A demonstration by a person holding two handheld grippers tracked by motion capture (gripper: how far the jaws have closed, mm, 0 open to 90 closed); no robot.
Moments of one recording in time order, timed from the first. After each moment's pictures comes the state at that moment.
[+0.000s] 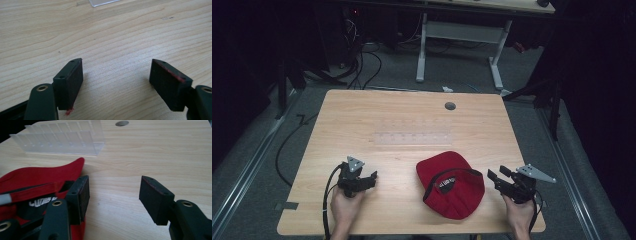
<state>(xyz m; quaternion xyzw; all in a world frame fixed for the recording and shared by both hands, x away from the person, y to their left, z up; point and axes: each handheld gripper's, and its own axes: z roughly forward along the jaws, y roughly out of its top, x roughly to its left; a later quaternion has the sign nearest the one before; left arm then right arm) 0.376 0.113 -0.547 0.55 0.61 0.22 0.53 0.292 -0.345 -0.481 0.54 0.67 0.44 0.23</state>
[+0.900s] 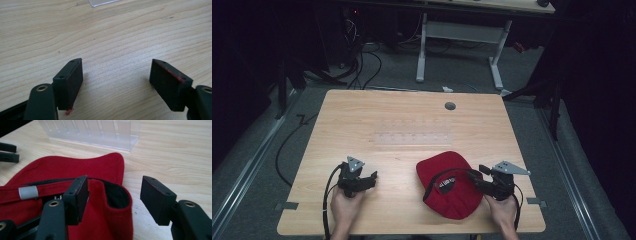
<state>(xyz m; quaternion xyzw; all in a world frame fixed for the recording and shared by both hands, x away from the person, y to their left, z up) 0.375 0.113 -0.547 0.55 0.61 0.22 0.53 0.314 -0.297 -0.488 0.49 0.73 0.44 0.19</state>
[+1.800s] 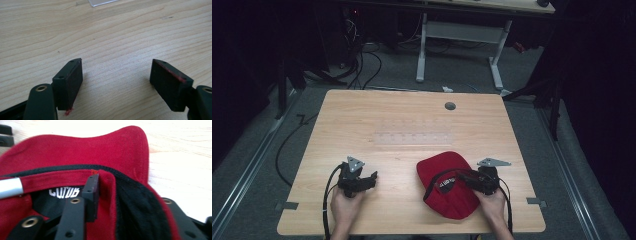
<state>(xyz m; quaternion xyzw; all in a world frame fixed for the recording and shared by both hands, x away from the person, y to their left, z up) 0.375 0.113 -0.547 0.55 0.61 0.22 0.53 0.345 -0.280 -0.521 0.50 0.76 0.41 0.10</state>
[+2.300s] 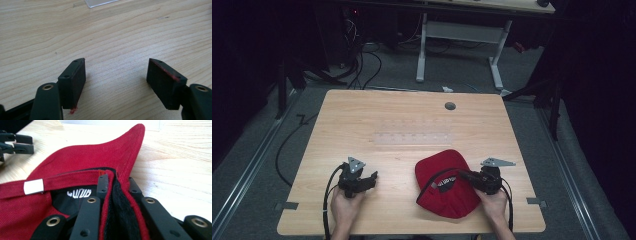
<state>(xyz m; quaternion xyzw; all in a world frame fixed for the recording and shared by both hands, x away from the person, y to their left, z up) 0.373 0.111 -0.547 0.56 0.60 0.22 0.53 0.343 -0.286 -0.515 0.48 0.75 0.45 0.09</state>
